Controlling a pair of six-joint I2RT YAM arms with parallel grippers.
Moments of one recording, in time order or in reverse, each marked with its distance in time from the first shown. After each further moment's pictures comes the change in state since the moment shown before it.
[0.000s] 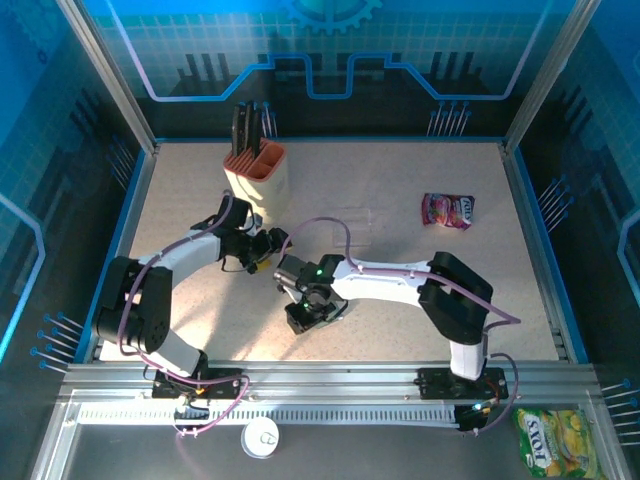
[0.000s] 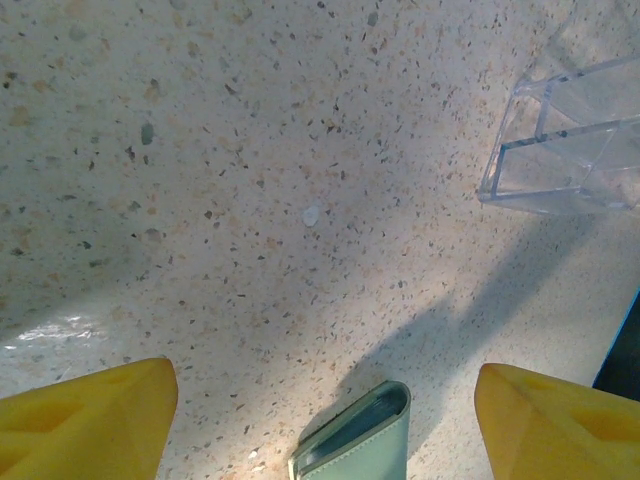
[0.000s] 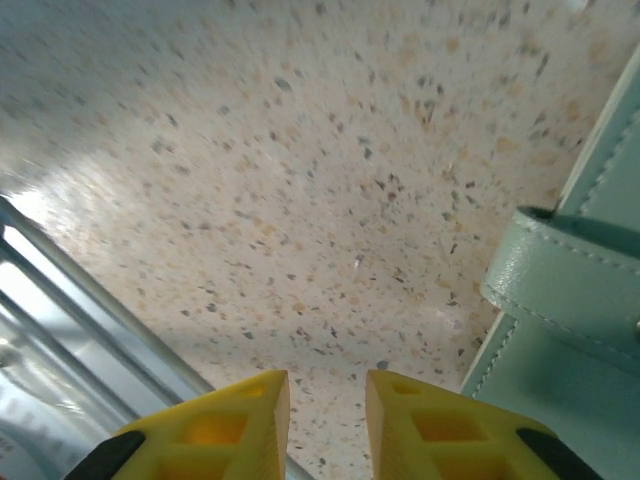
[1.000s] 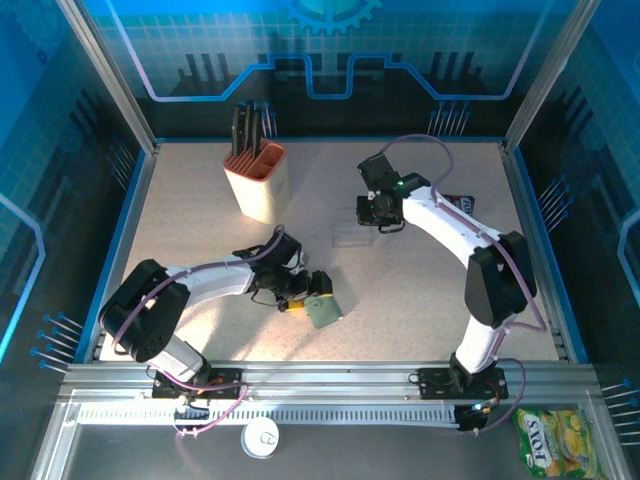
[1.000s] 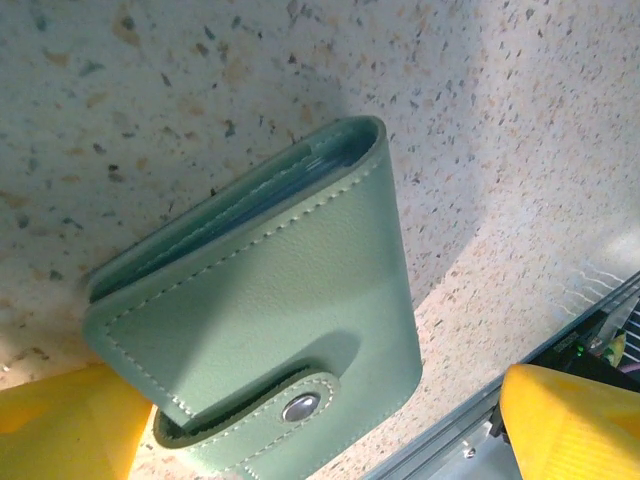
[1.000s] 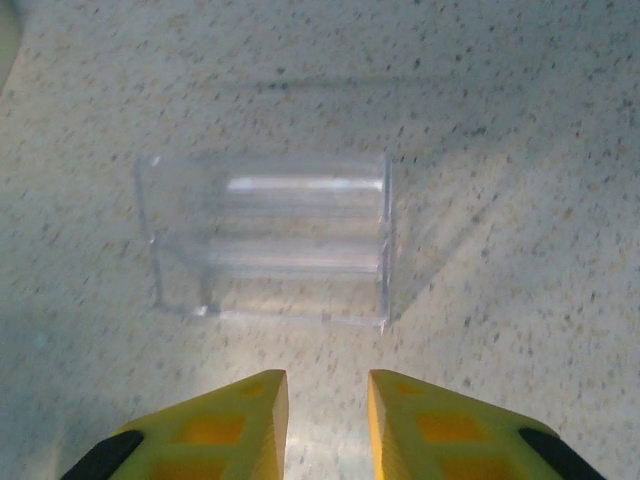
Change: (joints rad) left arm -0.402 -0.006 -0.111 0.076 0.009 -0.137; right arm -0.602 -0.152 0.136 -0.049 0.297 -0.014
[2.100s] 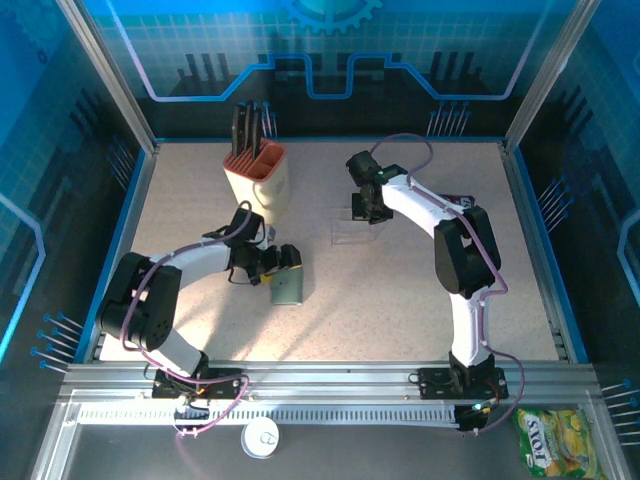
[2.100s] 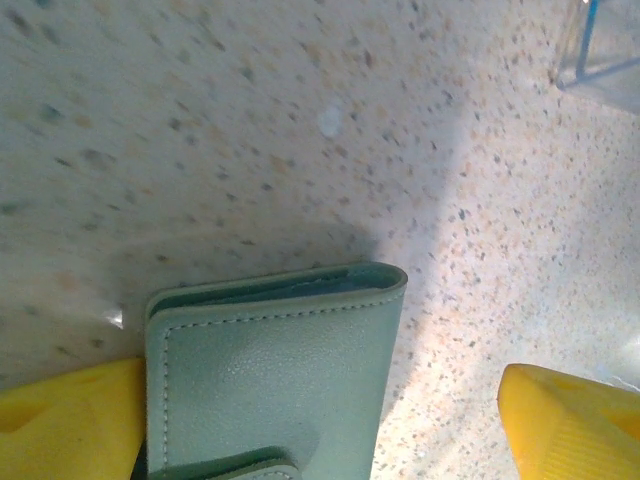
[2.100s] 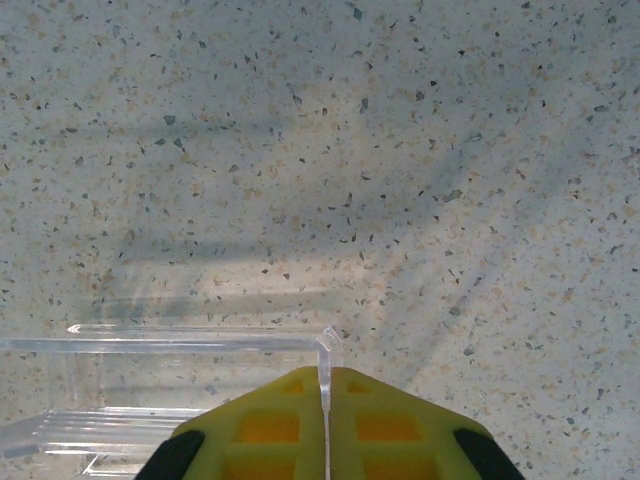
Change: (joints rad) left arm 0.302 0.033 0.037 -0.029 -0.023 0.235; right arm -0.036 0.317 0.230 -0.045 0.111 0.010
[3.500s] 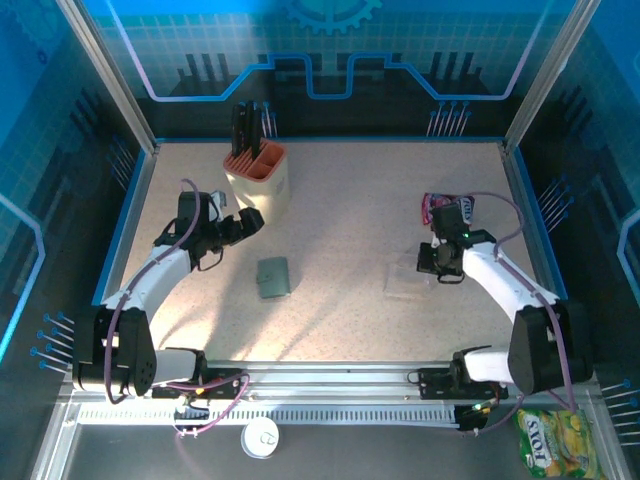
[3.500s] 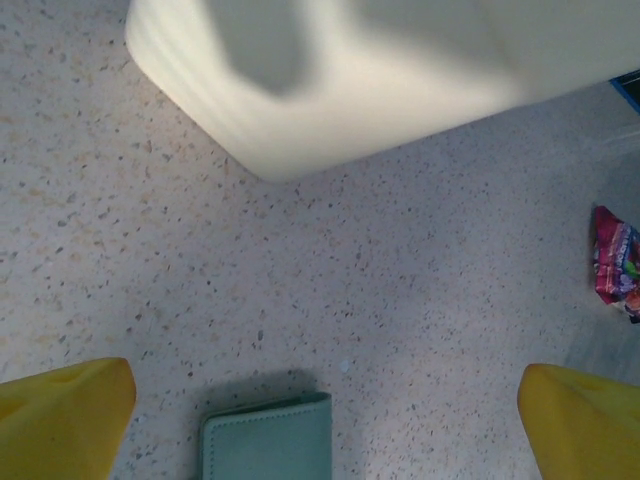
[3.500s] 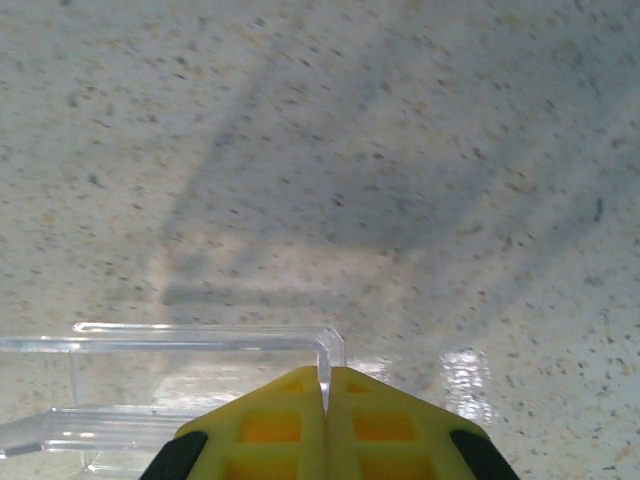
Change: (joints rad) left arm 0.280 -0.278 -0.001 0.058 -0.122 0.091; right arm -0.260 -0.708 -0.804 0.129 -0.131 -0.114
